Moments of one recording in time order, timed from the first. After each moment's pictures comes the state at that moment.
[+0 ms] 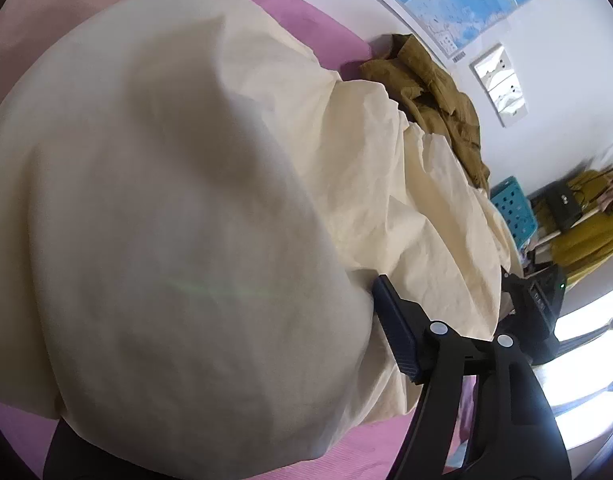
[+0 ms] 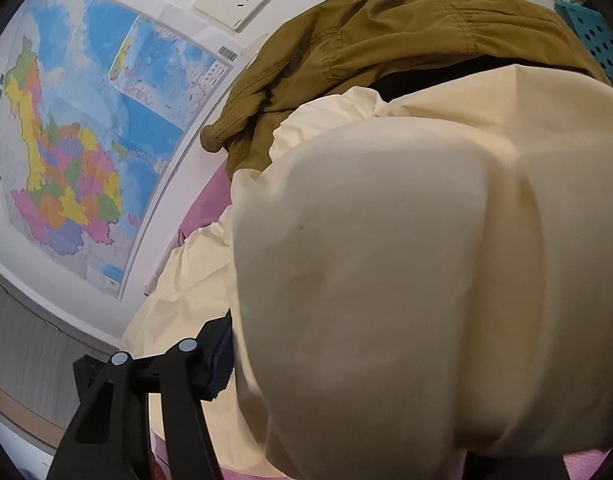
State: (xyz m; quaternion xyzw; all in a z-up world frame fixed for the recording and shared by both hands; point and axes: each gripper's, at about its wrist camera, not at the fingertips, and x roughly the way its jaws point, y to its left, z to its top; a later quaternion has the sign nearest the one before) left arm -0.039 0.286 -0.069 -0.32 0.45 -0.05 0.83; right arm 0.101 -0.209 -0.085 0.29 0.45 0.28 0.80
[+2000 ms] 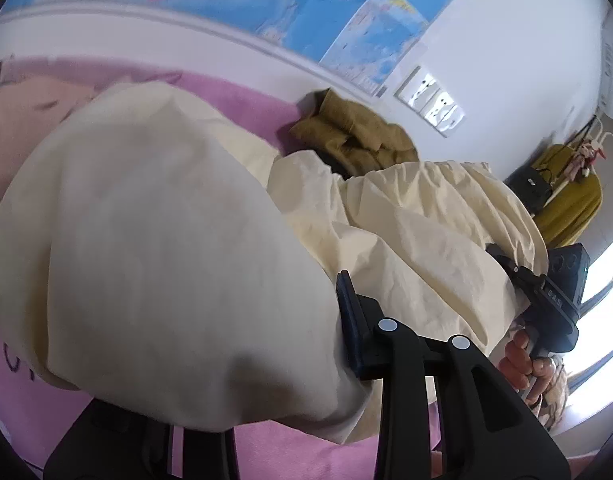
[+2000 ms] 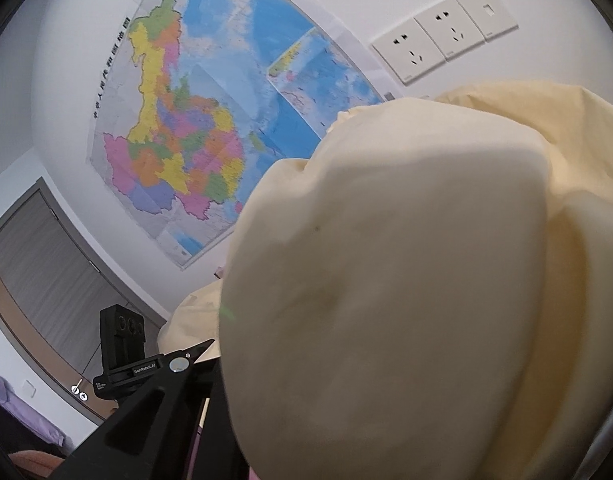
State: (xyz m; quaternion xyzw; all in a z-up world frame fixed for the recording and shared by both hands) left arm -0.059 0.276 0.018 -0.26 0.36 -0.08 0.89; right arm 0.050 -0.185 0.038 0.23 0.35 0.41 0.81
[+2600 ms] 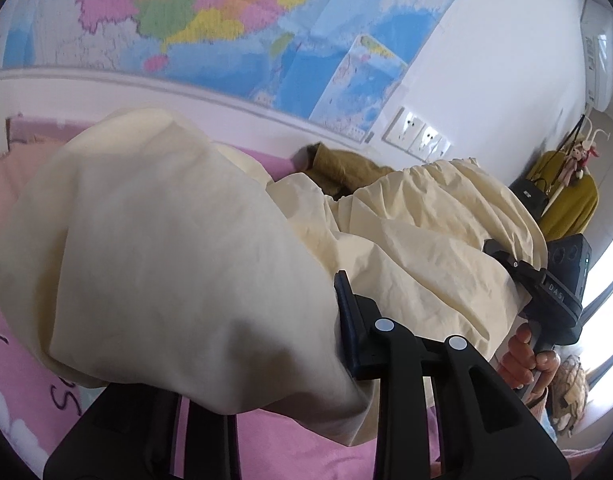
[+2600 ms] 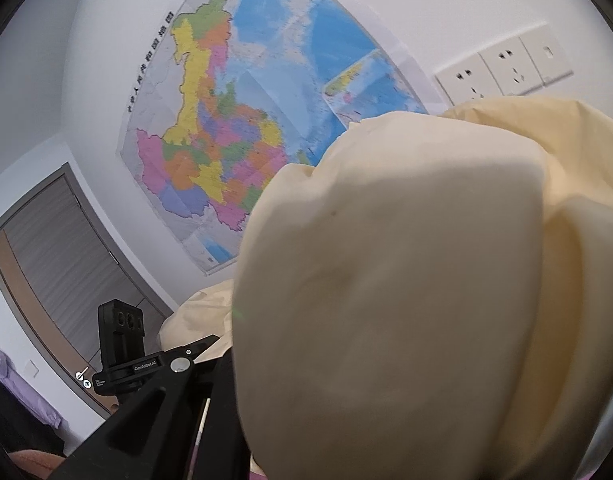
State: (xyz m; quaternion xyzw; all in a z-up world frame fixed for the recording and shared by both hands) left arm -0.074 0.297 0.065 -0.22 0.31 -0.07 0.92; right arm 0.056 -0.155 0.083 0.21 0.30 0.46 0.81
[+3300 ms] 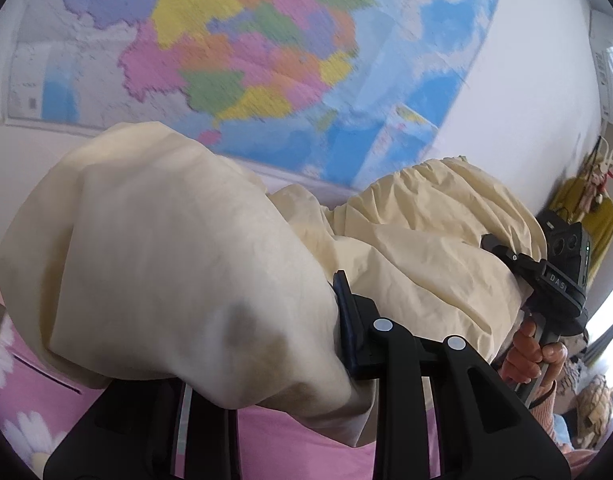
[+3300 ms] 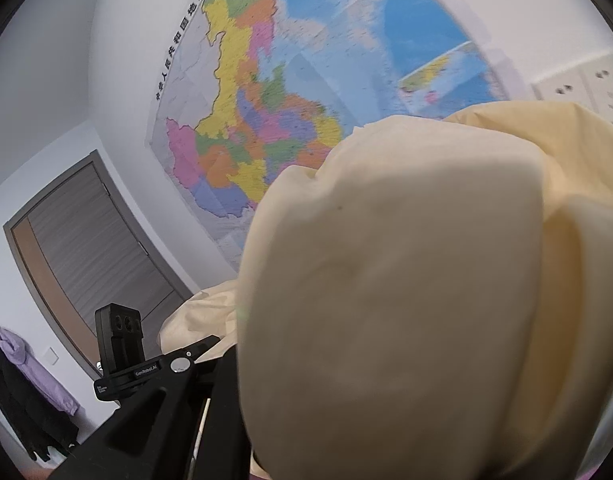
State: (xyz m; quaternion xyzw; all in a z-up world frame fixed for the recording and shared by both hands) left arm -0.088 0.361 0.118 -0.21 0.26 0.00 0.94; right arm 0.096 -0.064 0.129 0.20 0.29 0.53 0.77
